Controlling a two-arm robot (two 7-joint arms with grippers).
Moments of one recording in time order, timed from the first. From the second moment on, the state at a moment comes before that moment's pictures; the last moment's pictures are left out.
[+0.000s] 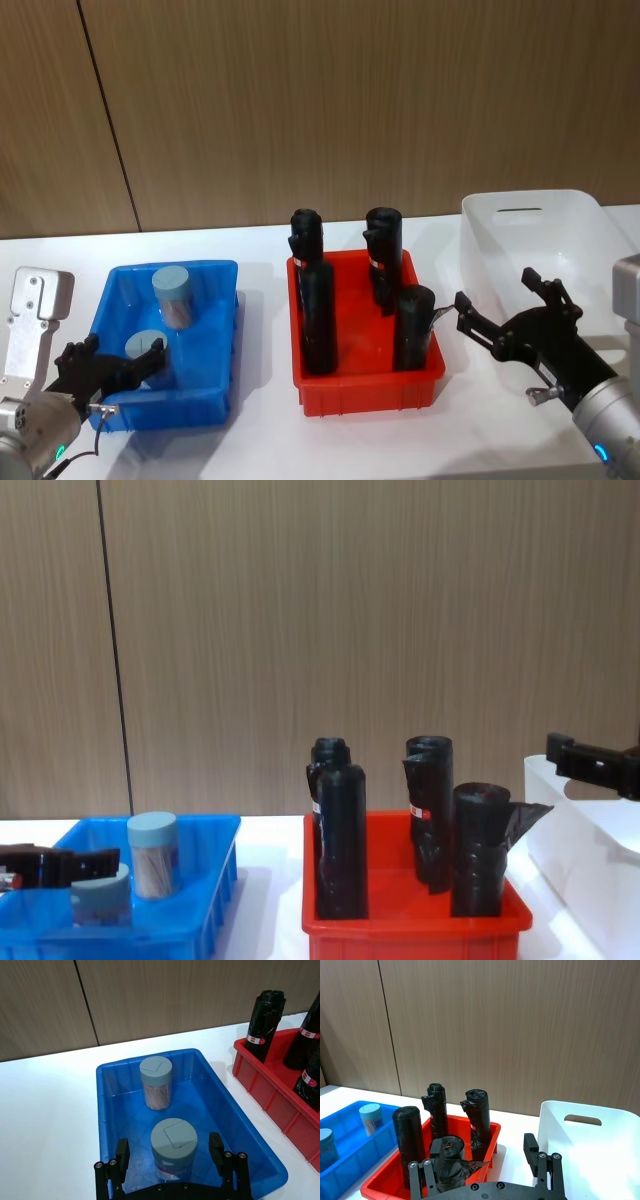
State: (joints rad) left arm -0.22 0.49 0.28 -1.48 -0.55 0.29 0.01; right arm -0.01 0.34 -0.23 -1.77 0.29 0.03 0.07
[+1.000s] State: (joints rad) left arm -0.35 0.42 0.30 -1.23 -0.46 0.26 -0.17; right arm -0.01 0.34 -0.23 -1.77 0.29 0.03 0.07
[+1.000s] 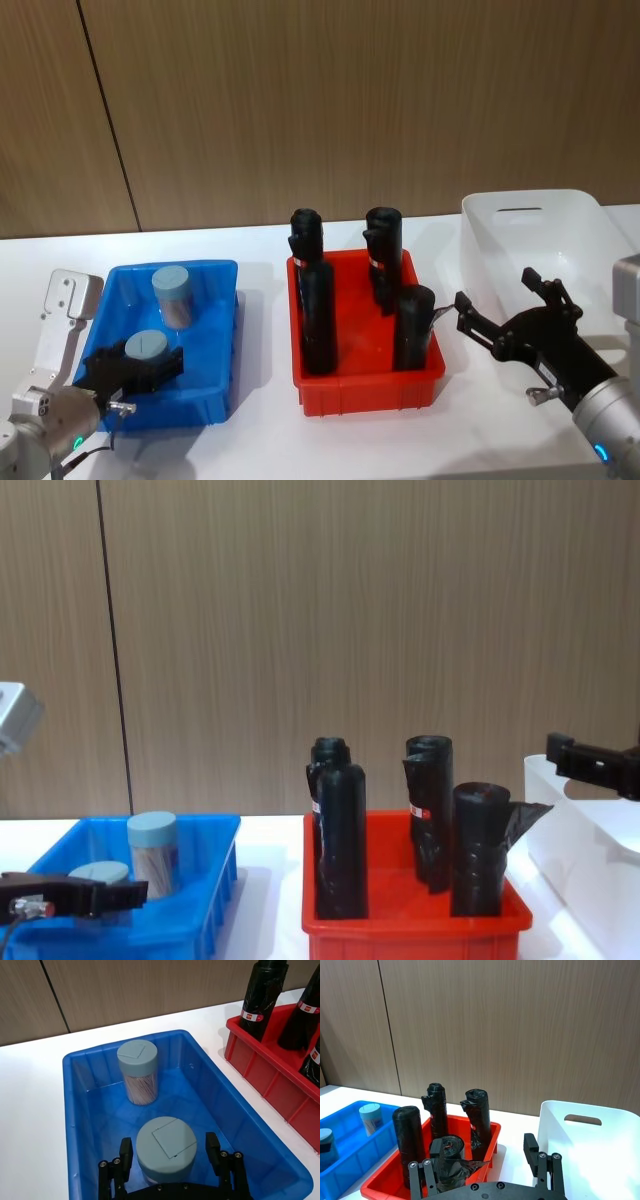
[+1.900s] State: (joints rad) left arm -0.35 0.42 0.31 -1.24 -0.41 0.20 -0.19; right arm -0.01 0.34 -0.23 -1.77 0.29 0.03 0.07
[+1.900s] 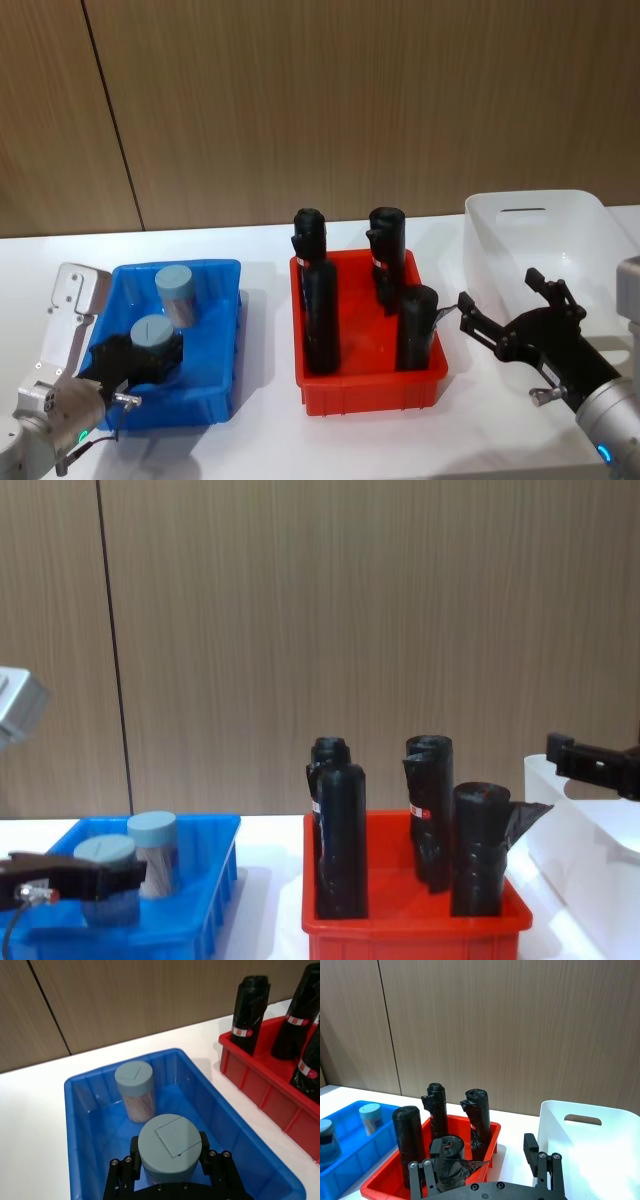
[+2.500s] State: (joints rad) left arm -0.32 0.47 0.28 -1.36 -0.40 0.10 -0.34; right arm -0.01 0.34 -0.23 -1.77 0.29 0.03 0.07
